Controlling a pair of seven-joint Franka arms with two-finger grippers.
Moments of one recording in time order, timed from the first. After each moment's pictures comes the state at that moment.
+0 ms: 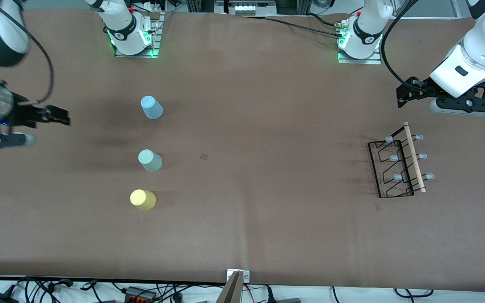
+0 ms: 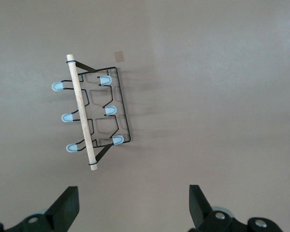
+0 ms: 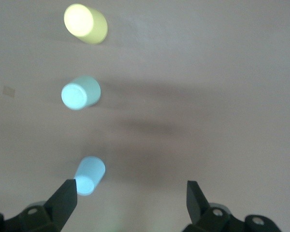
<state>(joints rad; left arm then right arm) -0.03 -0.04 -0.11 -1.70 0.02 1.64 -0.05 -0.01 0.20 0.06 -1.62 -0.02 1.68 -0.08</state>
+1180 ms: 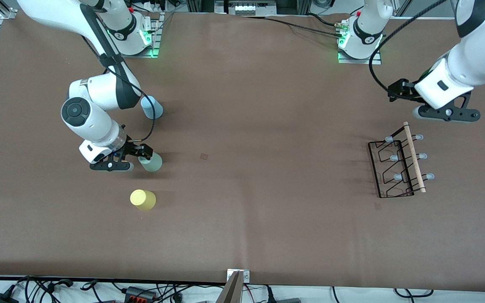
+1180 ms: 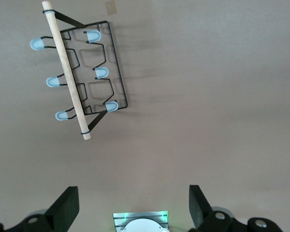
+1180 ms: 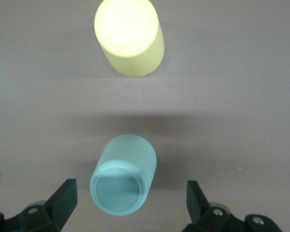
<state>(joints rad) -0.03 0.04 -0.12 -1.67 0.02 1.49 -0.06 0.18 0.36 0.07 -2.04 -0.02 2.45 0.25</state>
